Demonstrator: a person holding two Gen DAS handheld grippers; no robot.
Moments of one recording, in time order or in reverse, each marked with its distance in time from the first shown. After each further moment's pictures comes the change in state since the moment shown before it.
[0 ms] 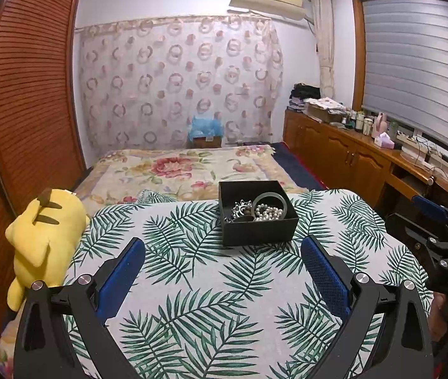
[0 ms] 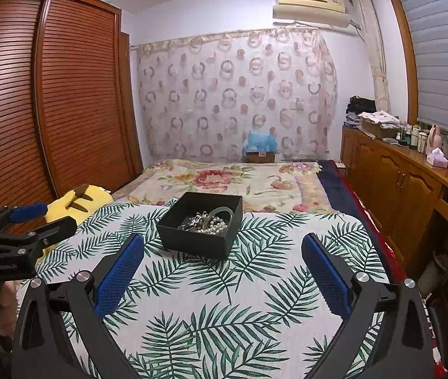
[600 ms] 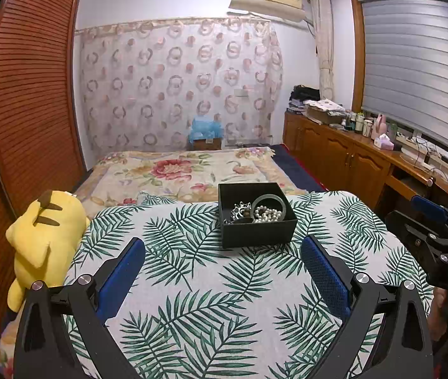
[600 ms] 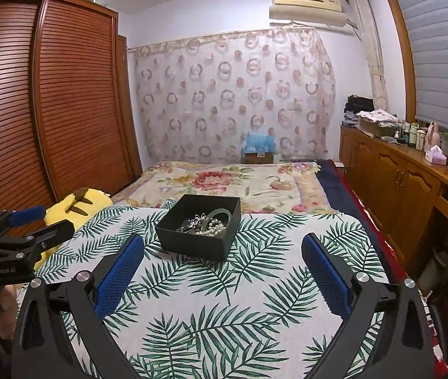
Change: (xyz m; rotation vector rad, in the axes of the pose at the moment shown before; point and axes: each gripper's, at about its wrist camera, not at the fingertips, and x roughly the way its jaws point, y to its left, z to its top) left arm -0.003 -0.002 0.002 0.000 -0.010 0.000; right arm 0.002 -0.001 -0.001 0.008 -0.008 -0.006
